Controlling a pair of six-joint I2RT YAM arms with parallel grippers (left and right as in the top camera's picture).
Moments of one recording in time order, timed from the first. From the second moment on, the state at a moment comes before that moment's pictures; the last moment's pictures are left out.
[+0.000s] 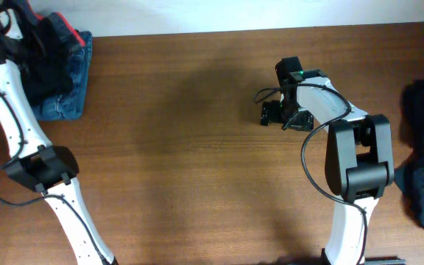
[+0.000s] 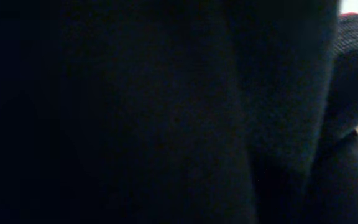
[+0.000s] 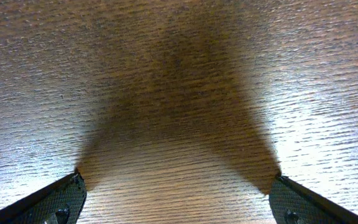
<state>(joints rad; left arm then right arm) 0.39 2.72 3.12 -1.30 0.19 -0.08 0.13 2.18 1.57 -0.92 0.00 0.34</state>
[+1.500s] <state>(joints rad) 0.55 2.73 3.12 -1.32 0.22 -0.10 0.14 2.18 1.57 -0.98 -0.02 0.34</state>
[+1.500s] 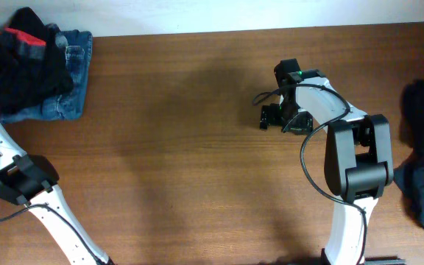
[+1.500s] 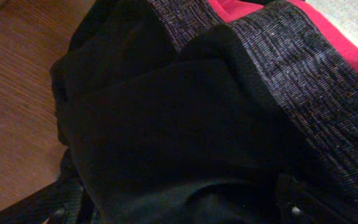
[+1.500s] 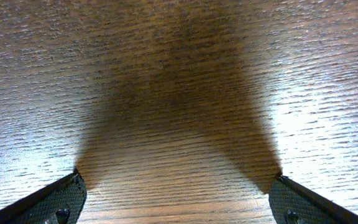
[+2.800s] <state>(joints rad) 0.49 2.66 3.10 -1.09 0.28 -0.19 0.14 2.18 1.57 -0.98 -0.02 0.34</state>
